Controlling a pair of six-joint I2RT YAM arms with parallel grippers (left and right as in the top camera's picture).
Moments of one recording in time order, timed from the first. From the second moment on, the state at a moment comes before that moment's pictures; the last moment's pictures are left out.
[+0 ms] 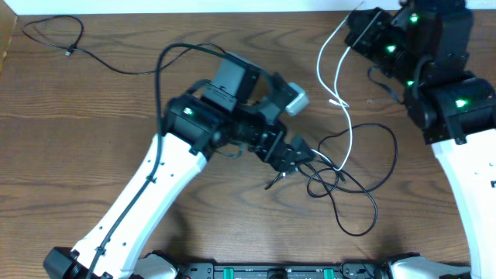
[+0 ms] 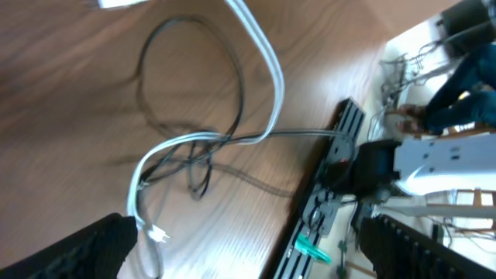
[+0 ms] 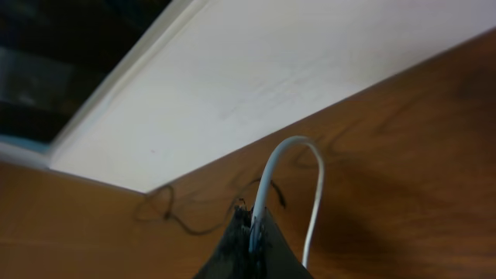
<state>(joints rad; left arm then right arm) -0.59 1.49 1.51 -1.00 0.70 0.04 0.24 1.44 1.67 -0.63 -0.13 0.81</state>
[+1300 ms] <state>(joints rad) -0.82 1.73 1.48 -0.63 0.48 -0.34 0.10 1.44 1.67 -0.62 -0.41 0.96</state>
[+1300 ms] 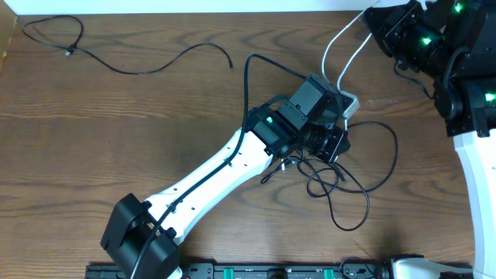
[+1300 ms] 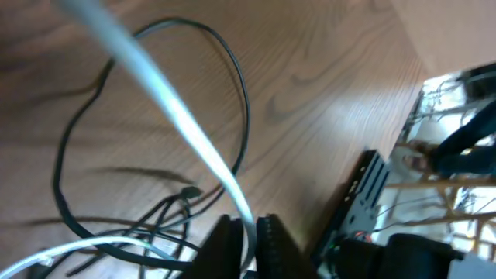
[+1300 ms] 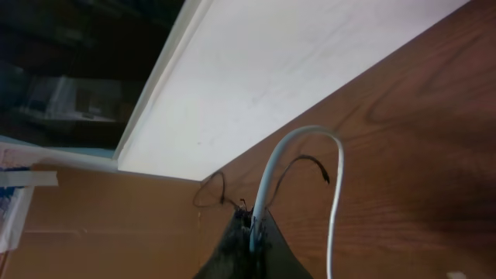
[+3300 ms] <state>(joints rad) -0.20 1.42 1.49 -0.67 0.10 -0.48 0.13 1.46 1.56 -1.23 -0.30 0.29</state>
